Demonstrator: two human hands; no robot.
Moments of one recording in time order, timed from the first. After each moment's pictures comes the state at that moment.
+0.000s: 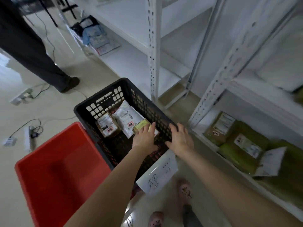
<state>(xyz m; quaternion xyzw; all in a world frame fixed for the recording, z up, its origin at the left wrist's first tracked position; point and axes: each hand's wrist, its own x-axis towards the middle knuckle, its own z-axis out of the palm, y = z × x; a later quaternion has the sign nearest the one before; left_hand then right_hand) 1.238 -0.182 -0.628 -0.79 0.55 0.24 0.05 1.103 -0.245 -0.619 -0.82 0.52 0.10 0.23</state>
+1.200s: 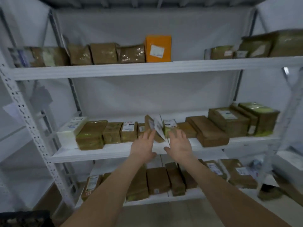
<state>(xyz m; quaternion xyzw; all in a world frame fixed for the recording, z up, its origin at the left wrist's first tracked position) 0.667 -0.039 -0.301 -0.44 0.89 -0.04 -0.09 0.526 0.025 -0.302 -0.59 0.79 -0.17 -0.04</state>
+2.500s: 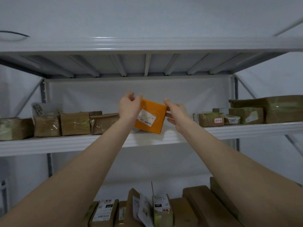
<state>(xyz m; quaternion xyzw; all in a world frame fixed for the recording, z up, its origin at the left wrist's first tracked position) 0.522 -0.168 0.029 -0.34 0.62 0.30 -0.63 0.383 -0.128 0.012 -0.43 0.52 -0.70 0.24</state>
